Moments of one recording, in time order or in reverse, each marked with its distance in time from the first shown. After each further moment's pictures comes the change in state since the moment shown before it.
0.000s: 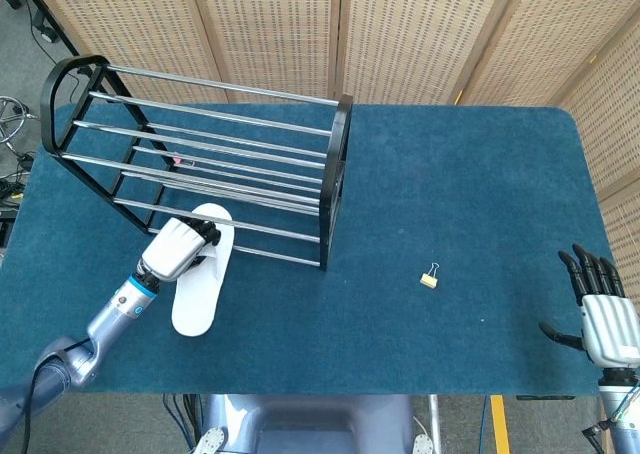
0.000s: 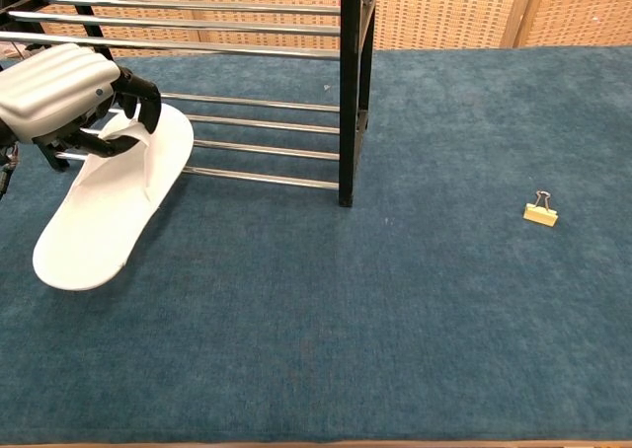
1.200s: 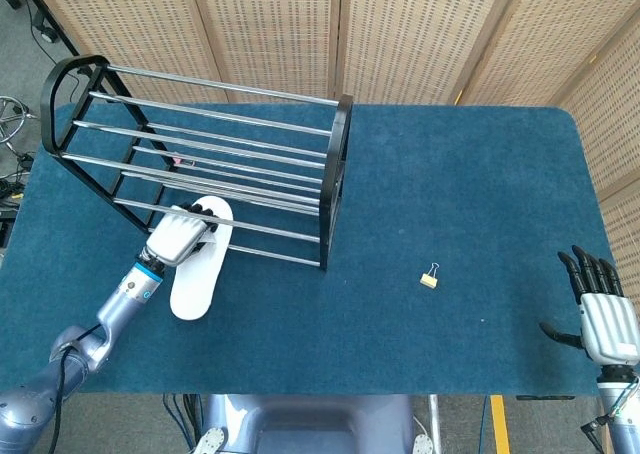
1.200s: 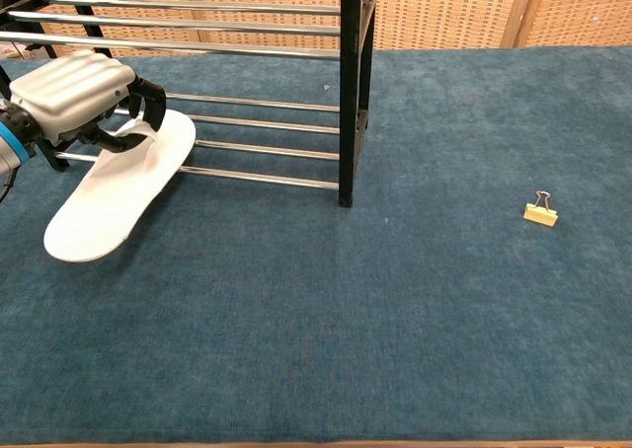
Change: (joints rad) left arm -0.056 -0.117 -0.006 0.237 -0.067 -0.095 -0.066; right arm 0.011 -0.010 0.002 0.016 0.031 -0.038 -0.011
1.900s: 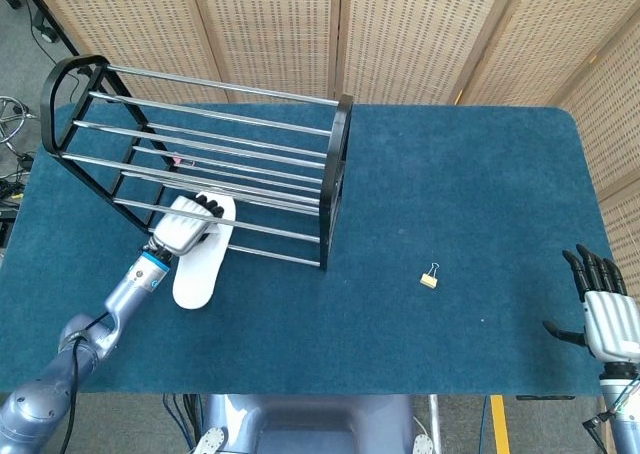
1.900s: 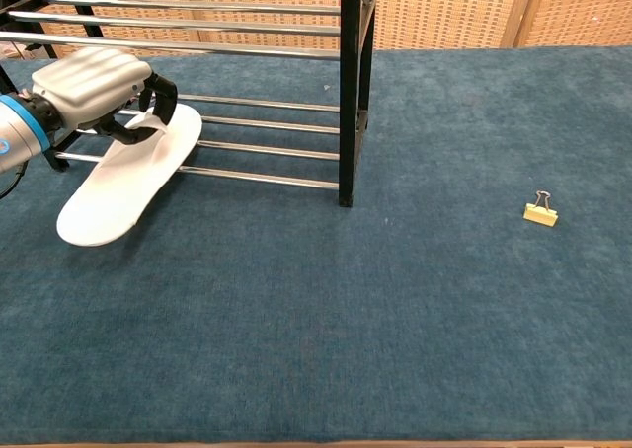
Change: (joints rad) left arm -0.056 -0.040 0.003 0.090 -0.022 -0.072 -0.012; right arm 0.005 -0.003 0.009 0.015 0.027 -0.019 0.011
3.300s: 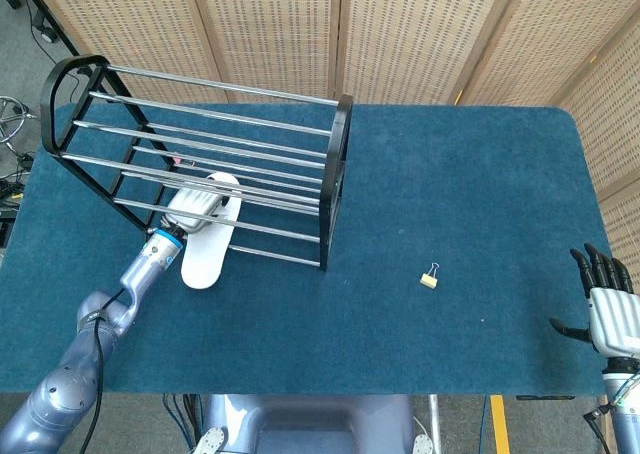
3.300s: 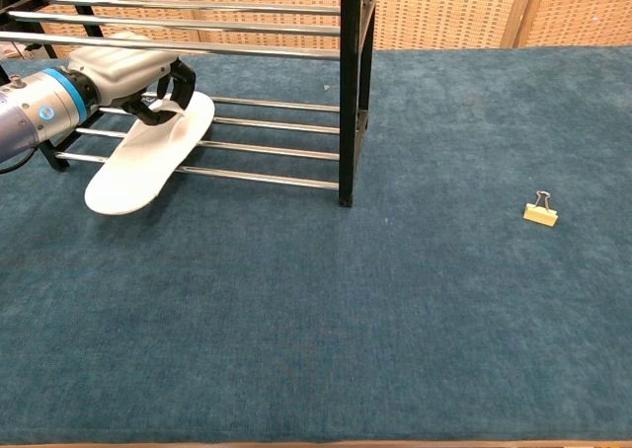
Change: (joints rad) left arm -0.126 -0.066 -0.006 0.159 -0.047 -0.190 -0.080; right arm 0.011 -0.013 0.017 0.026 0.065 -0.041 -0.039
